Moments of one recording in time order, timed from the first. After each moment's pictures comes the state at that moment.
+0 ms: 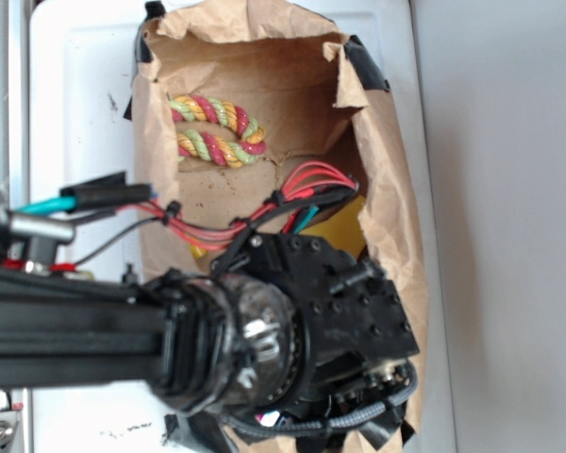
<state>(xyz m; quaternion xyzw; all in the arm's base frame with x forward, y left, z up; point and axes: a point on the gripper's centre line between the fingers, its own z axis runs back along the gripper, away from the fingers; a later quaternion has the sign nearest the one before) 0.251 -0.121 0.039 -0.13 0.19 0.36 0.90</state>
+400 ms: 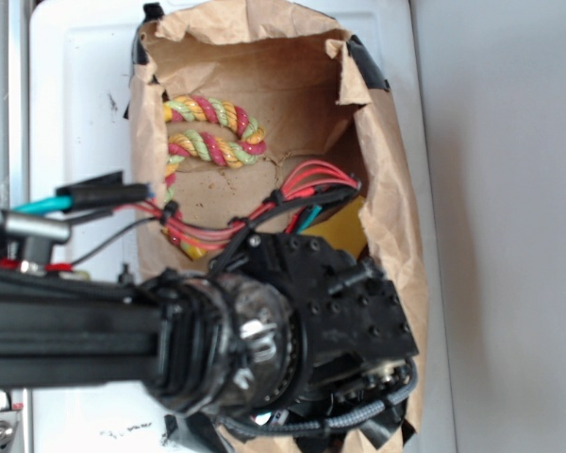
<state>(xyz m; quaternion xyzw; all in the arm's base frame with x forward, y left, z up) 0.254 -0.119 0.039 -0.13 0.18 0.37 0.90</state>
